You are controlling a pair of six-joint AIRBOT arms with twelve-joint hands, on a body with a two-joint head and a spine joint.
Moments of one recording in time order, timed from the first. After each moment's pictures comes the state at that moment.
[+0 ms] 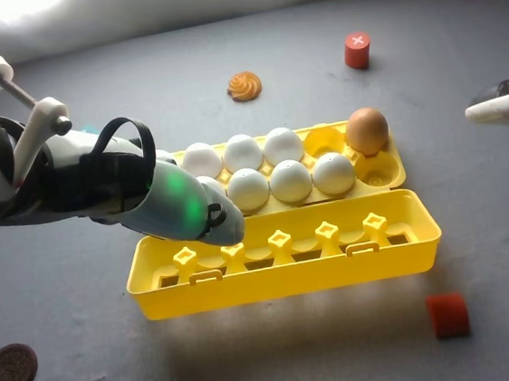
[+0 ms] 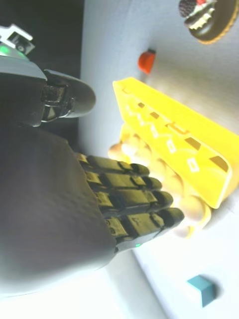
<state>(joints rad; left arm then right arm) 0.06 -0.85 0.66 0.45 1.01 -0.07 -0.30 -0.69 0.50 0.99 0.88 -2.24</state>
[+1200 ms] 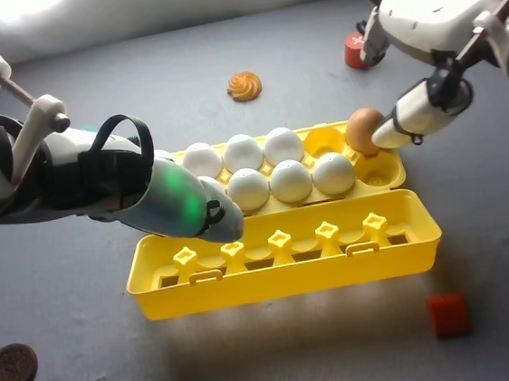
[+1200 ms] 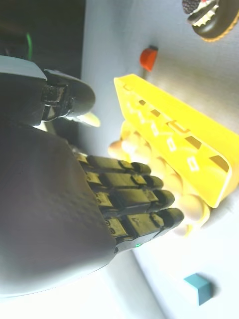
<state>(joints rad) 0.06 -0.85 0.67 0.45 1.01 -0.07 -0.35 -1.17 1.03 1.10 0.70 -2.22</state>
